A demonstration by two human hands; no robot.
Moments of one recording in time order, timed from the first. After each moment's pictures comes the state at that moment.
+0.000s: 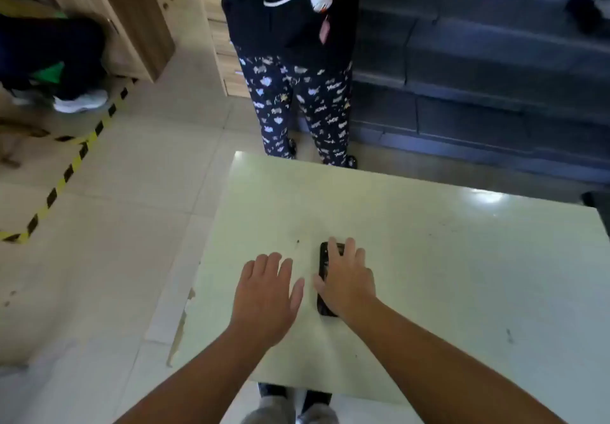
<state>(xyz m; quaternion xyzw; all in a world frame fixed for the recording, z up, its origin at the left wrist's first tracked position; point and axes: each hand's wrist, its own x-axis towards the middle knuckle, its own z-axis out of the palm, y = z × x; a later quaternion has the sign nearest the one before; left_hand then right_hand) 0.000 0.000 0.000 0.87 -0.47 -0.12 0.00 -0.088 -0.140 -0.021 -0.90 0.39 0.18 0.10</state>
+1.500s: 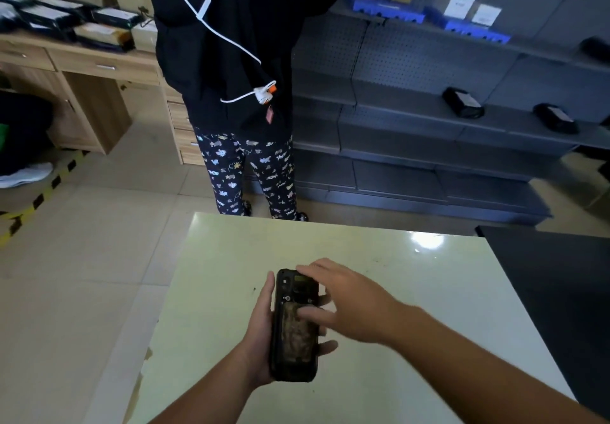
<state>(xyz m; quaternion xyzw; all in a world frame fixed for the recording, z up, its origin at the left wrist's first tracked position) -0.048 -0.045 0.068 0.30 0.06 -0.73 0.61 -0.160 -0.165 0.169 -0.95 0.21 0.06 0.23</state>
